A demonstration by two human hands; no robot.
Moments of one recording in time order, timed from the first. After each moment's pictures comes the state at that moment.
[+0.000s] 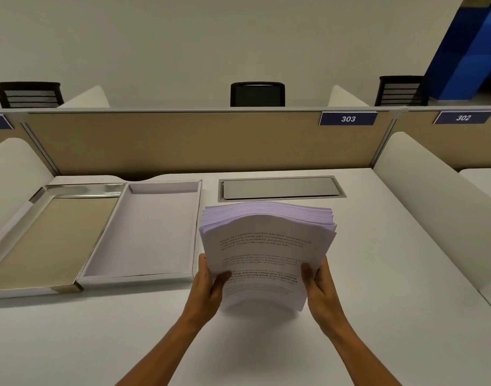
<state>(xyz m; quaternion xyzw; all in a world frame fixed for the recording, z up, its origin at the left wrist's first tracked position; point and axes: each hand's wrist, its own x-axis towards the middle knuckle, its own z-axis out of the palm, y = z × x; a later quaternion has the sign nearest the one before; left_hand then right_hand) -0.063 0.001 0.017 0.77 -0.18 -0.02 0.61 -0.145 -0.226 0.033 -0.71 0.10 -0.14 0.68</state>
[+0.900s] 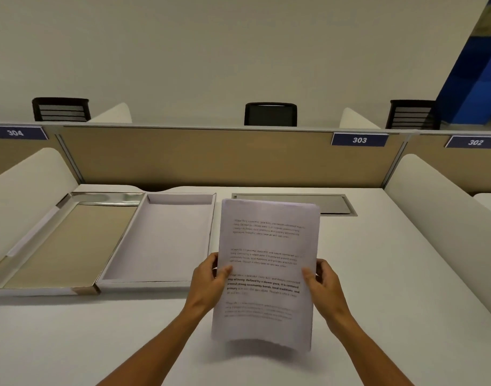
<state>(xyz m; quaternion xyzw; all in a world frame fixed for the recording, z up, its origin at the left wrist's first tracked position) -0.037 0.014 0.036 0.80 -0.07 -0.05 0.59 -0.116 -0.234 0.038 -0.75 0.19 -0.10 0.63</state>
